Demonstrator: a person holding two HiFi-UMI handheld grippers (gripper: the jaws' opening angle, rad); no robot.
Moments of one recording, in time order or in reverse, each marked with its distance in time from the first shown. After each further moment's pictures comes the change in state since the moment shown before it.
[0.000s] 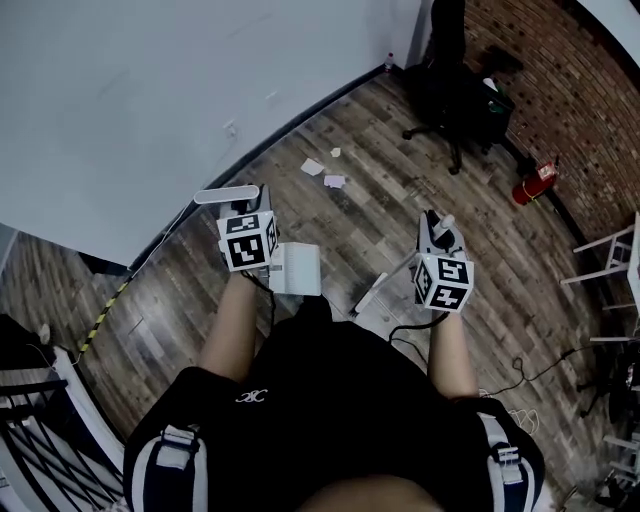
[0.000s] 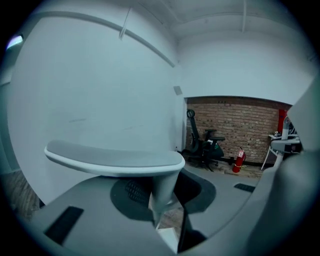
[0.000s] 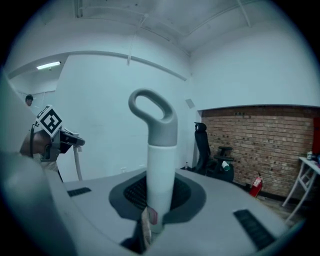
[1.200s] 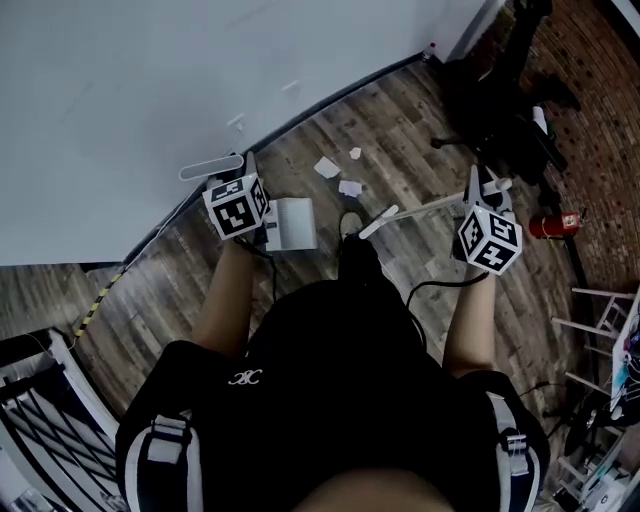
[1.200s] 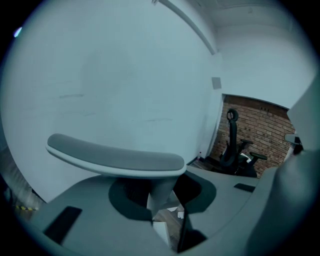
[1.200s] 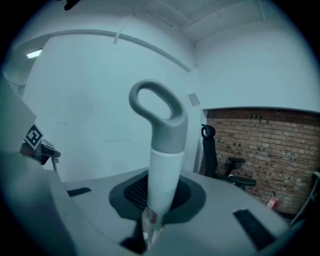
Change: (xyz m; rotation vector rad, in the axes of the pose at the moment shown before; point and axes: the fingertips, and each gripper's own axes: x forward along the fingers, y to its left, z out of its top) left arm 0.268 0.162 0.069 -0.226 0.067 0.183; right arm 0.338 -0.066 0.137 -0.034 -0.014 -0.050
